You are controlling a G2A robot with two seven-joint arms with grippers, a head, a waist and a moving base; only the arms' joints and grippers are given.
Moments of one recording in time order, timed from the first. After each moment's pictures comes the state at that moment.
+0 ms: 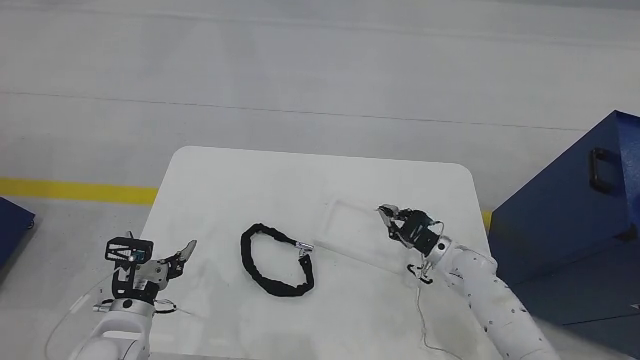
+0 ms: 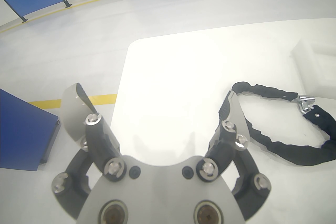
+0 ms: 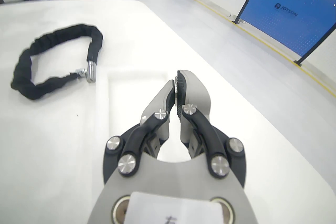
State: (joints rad) left arm 1.73 -1.15 -1.60 -1.80 1.33 0.00 0.00; right arm -1.06 -1.11 1.14 -0.99 -1.52 -0.58 -0.62
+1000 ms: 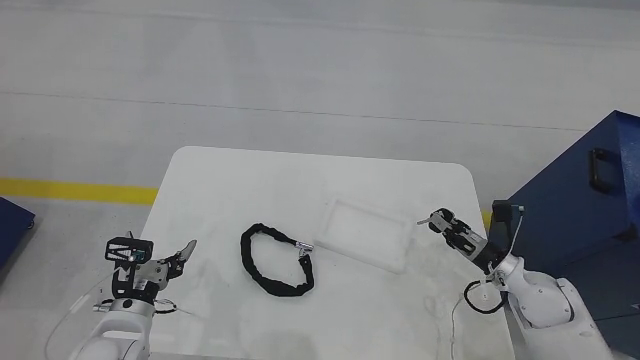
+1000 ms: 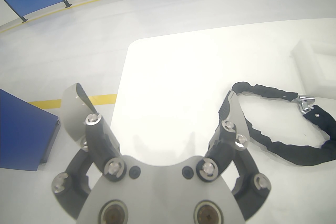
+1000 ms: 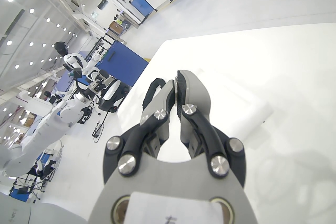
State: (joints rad) left arm 1.73 -1.15 -1.60 -1.80 1.33 0.00 0.00; right arm -1.43 -1.00 1.57 -1.42 -0.20 -0.73 0.46
